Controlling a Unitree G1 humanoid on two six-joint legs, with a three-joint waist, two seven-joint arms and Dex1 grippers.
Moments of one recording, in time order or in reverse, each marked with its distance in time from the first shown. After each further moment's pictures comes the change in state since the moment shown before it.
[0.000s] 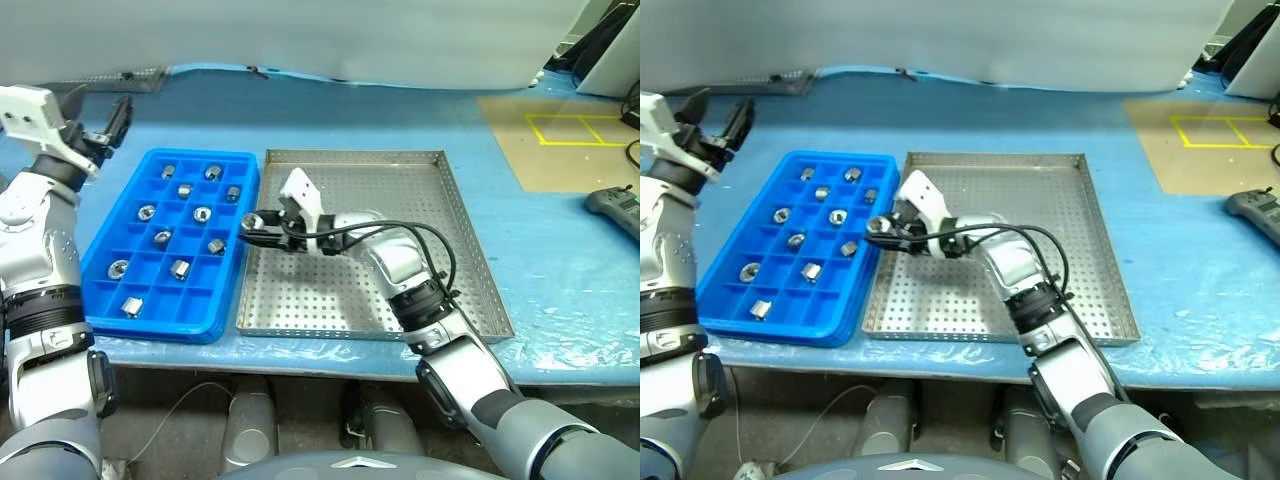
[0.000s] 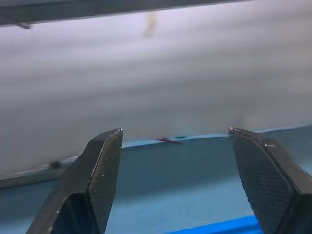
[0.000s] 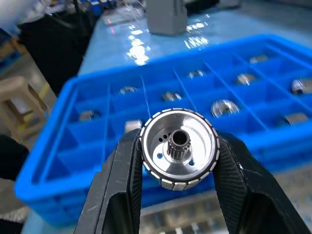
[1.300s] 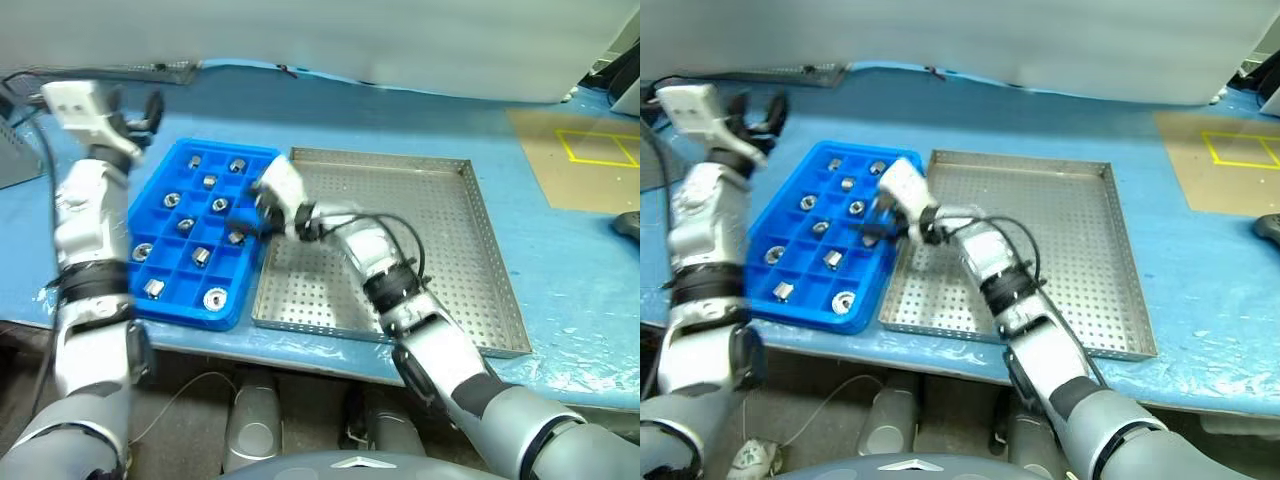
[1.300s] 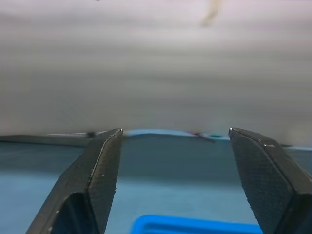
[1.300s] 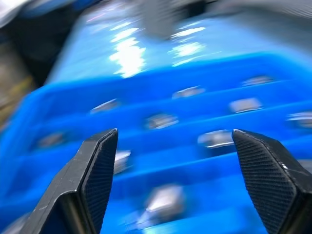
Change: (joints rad) left arm -0.282 -0.203 -0.111 0.265 0.031 -0.055 0.093; right arm -0.181 0.062 -0.155 0.370 -0.104 -0.258 -0.258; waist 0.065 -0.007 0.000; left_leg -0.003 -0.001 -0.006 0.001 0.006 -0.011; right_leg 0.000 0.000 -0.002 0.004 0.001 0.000
